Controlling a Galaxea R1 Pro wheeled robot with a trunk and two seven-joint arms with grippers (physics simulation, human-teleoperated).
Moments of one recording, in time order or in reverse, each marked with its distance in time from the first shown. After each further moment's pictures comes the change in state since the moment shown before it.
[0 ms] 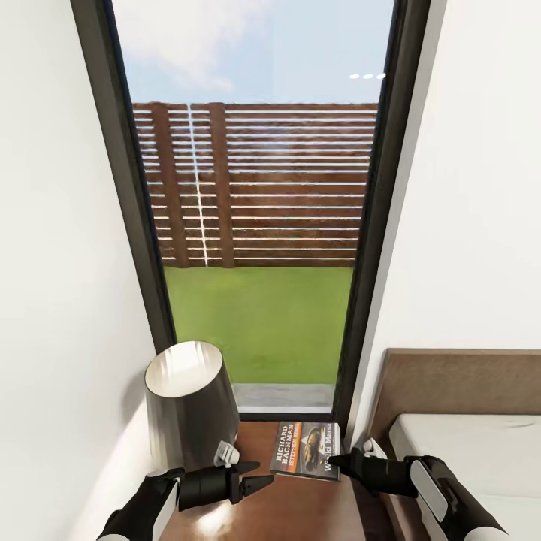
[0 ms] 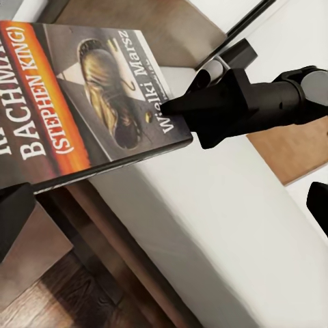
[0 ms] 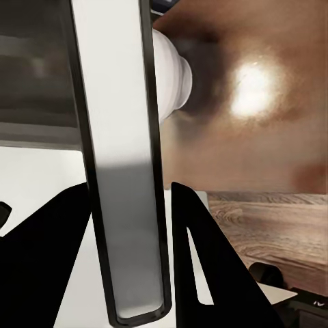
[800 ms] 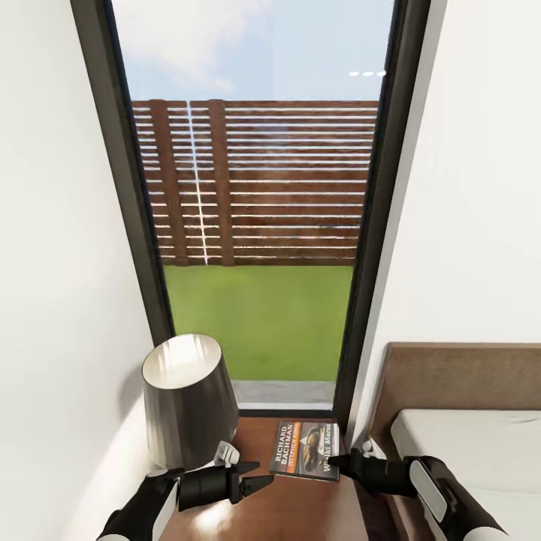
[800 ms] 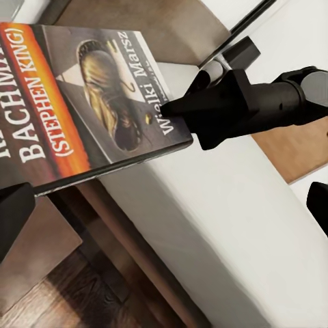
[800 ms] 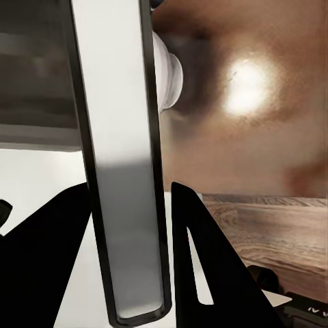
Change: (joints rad) left arm 0.000 0.000 0.001 0.000 0.000 0.000 0.000; right arm 0.000 0.002 0.002 0.002 0.001 0.002 0.003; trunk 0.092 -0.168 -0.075
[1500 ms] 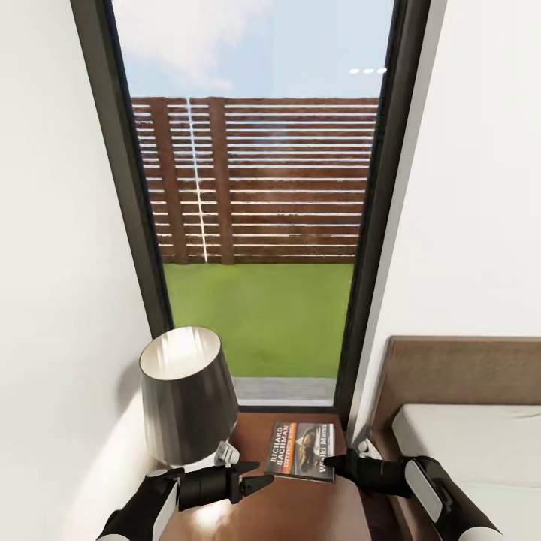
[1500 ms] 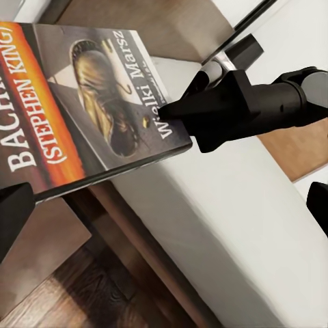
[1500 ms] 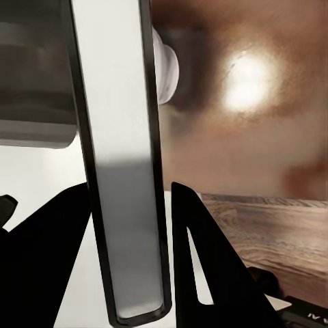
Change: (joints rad) left arm 0.000 0.000 0.000 0.000 0.000 0.000 0.001; right arm 0.000 0.016 0.006 0.000 0.001 0.000 0.001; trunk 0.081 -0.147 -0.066
